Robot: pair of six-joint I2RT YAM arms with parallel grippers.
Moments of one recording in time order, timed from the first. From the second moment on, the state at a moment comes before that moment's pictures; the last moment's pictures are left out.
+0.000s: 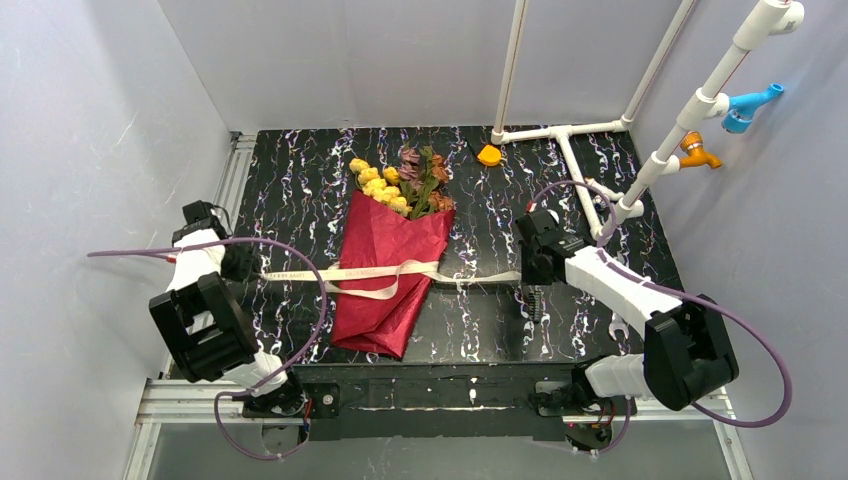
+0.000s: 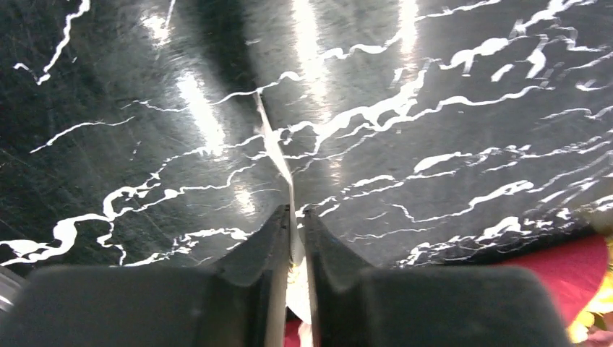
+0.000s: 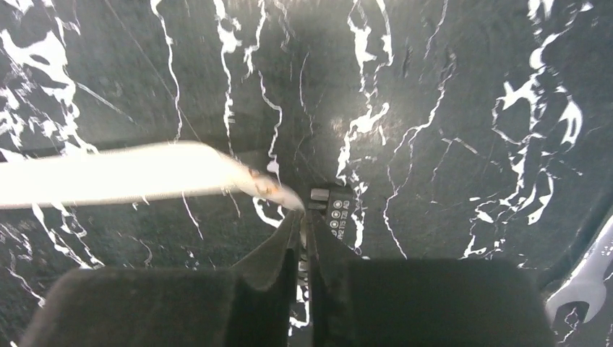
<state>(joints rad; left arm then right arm) 0.46 1.48 0.99 -0.80 -0.02 -0.88 0.49 1.32 0.81 -0.63 0.24 0.42</state>
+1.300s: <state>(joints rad) 0.34 1.31 0.99 -0.90 0.10 -0.49 0.89 1.75 1.08 -0.44 0.04 0.01</state>
